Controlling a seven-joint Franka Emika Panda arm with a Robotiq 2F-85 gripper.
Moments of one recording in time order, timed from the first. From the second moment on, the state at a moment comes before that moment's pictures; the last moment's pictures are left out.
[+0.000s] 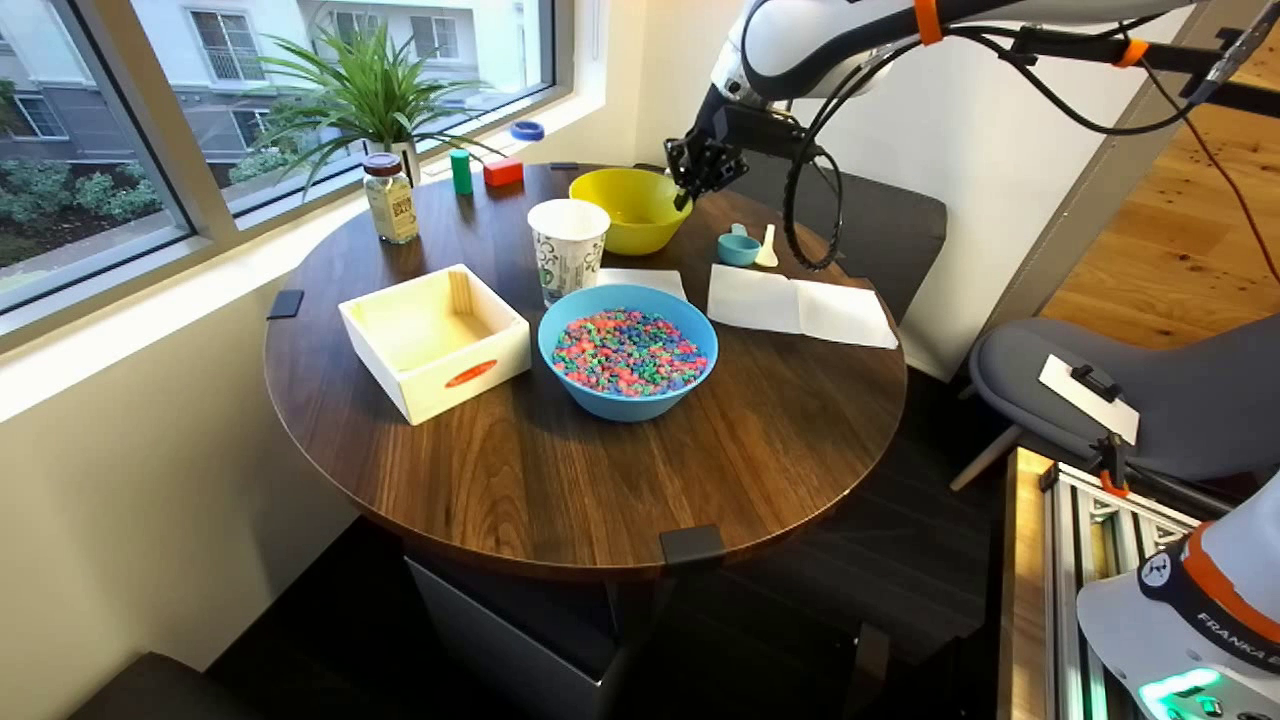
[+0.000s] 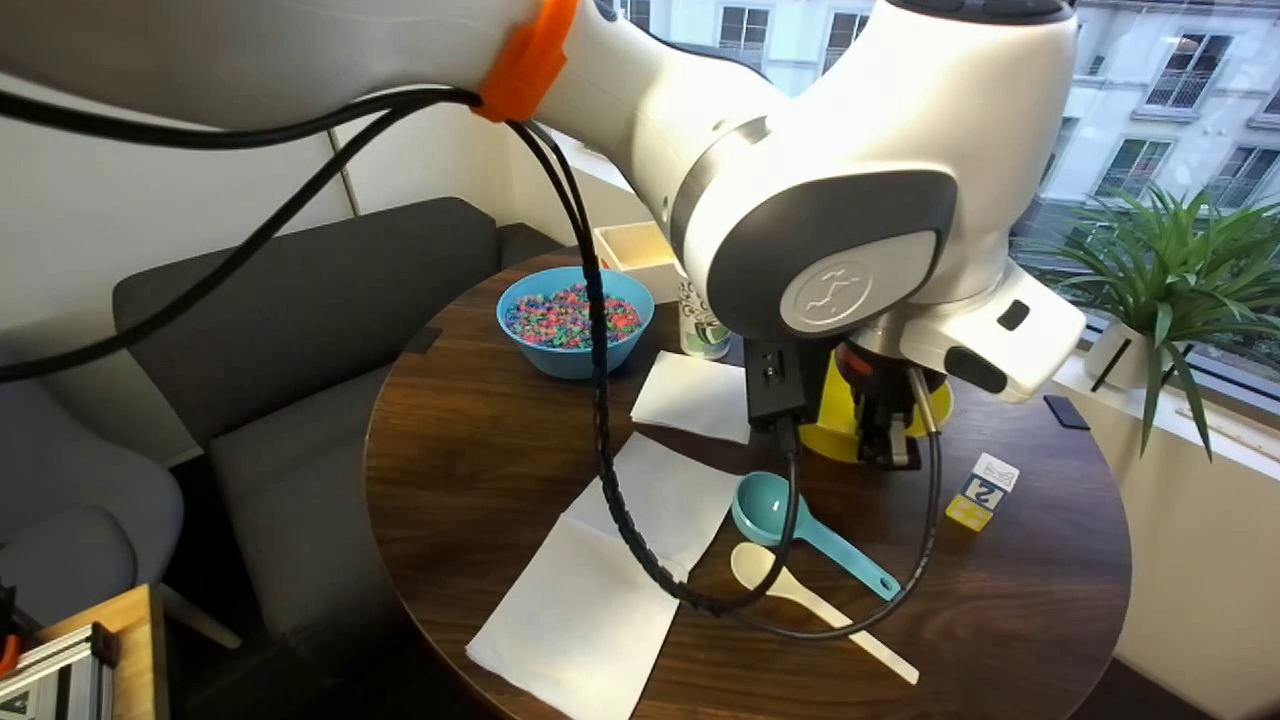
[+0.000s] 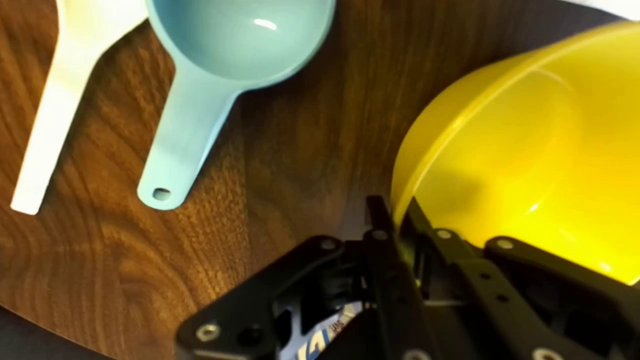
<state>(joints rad) -0.15 0.38 -0.10 -1.70 0.16 2.38 0.38</state>
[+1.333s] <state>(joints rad) -0.16 0.25 -0.08 -1.77 0.34 2.38 0.12</state>
